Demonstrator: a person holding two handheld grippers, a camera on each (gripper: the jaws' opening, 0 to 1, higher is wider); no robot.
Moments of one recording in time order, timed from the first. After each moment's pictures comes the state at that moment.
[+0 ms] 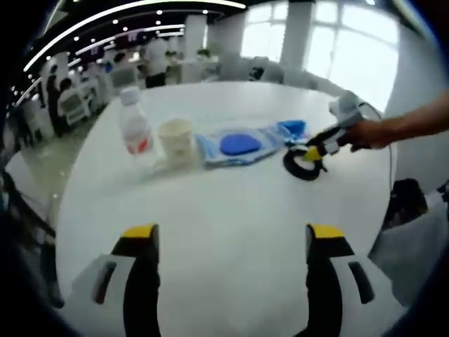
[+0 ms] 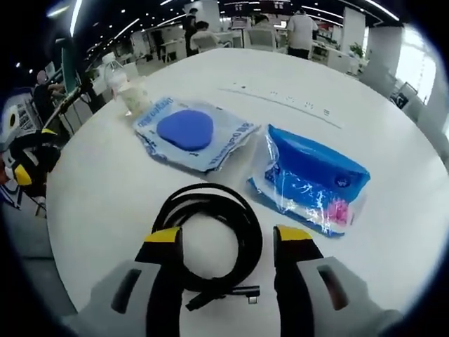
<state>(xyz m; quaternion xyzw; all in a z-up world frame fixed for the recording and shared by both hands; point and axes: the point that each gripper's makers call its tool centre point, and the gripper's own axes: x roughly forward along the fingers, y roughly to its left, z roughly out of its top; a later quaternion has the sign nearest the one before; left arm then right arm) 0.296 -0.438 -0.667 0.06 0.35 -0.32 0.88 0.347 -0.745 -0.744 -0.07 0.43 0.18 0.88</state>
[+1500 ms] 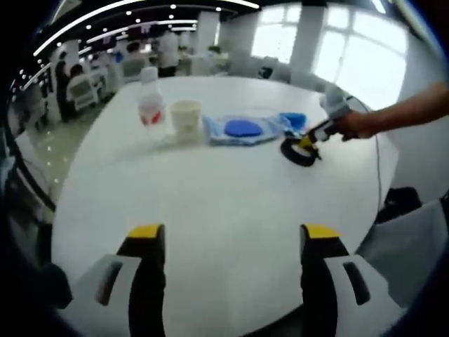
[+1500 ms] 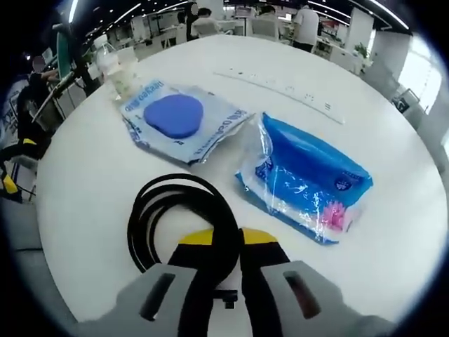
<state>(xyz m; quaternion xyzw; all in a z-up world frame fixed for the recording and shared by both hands) 0.252 -0.415 -0.679 0.04 0.36 -0.30 0.88 0.372 -0.771 -0.778 -0.10 0.46 0.18 0.86</state>
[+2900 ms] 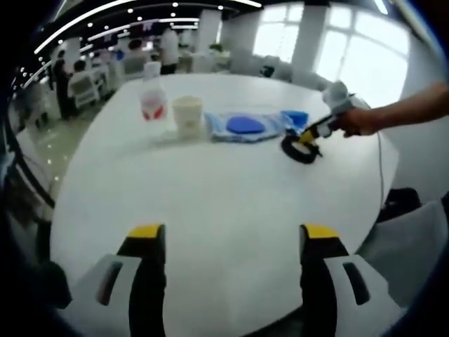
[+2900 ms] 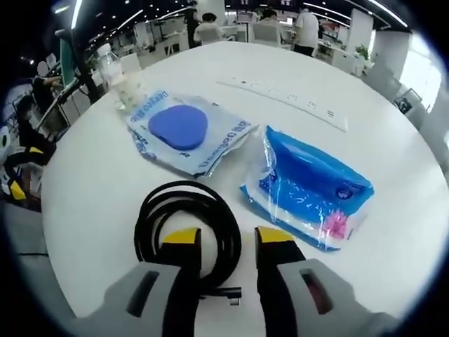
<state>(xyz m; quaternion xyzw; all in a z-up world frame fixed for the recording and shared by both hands) 0.252 -0.410 -0.684 0.04 0.37 -0.29 0.88 0.356 -0.751 -0.745 -0.09 0.45 0.19 0.87</state>
